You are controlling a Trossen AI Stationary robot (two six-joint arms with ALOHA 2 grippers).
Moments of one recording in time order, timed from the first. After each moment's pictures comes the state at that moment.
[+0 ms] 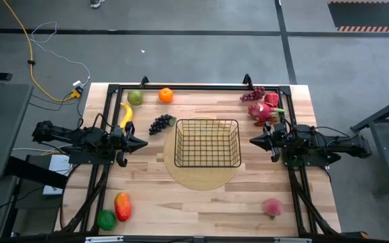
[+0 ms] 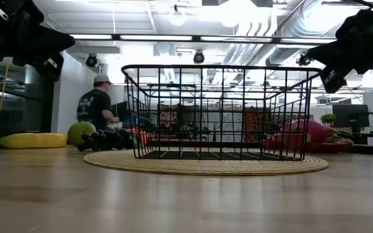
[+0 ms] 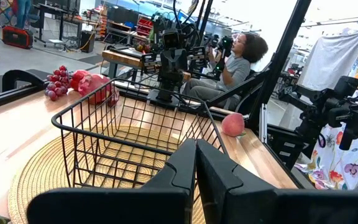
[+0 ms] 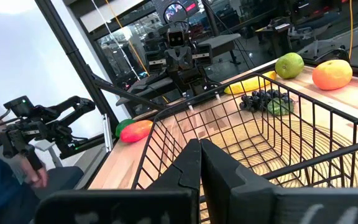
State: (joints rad) left arm -0.11 0.02 0.03 0.01 -0.22 -0.26; right arm -0.03 0.01 0.01 0.02 -0.06 0.39
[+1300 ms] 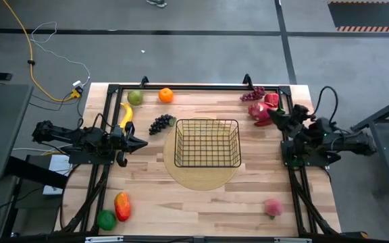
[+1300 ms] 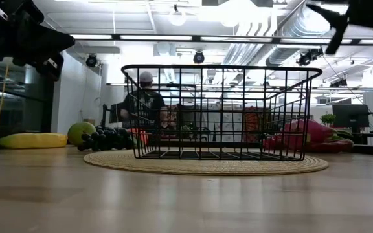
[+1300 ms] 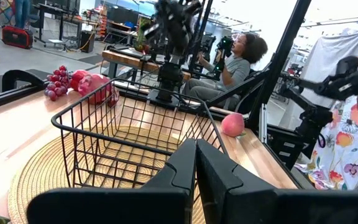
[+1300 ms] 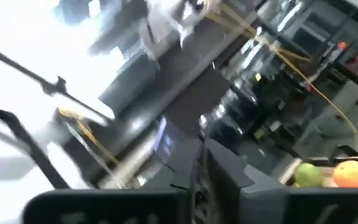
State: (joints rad) left arm -0.11 0.01 0.03 0.01 -0.22 -0.26; right arm -0.01 0.14 0.18 0.42 0.32 0.69
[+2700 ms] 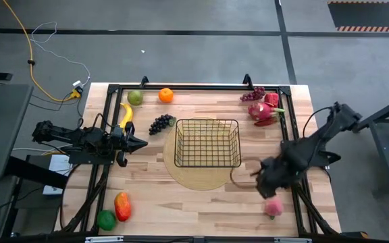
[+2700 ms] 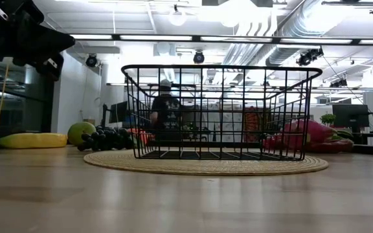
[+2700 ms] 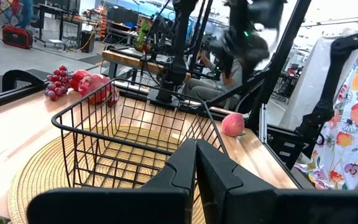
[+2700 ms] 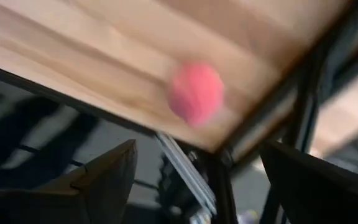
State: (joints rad) left arm -0.11 0.01 0.03 0.01 -0.22 -0.26; right arm 0.66 1.39 1.28 -1.35 -0.36 1.75
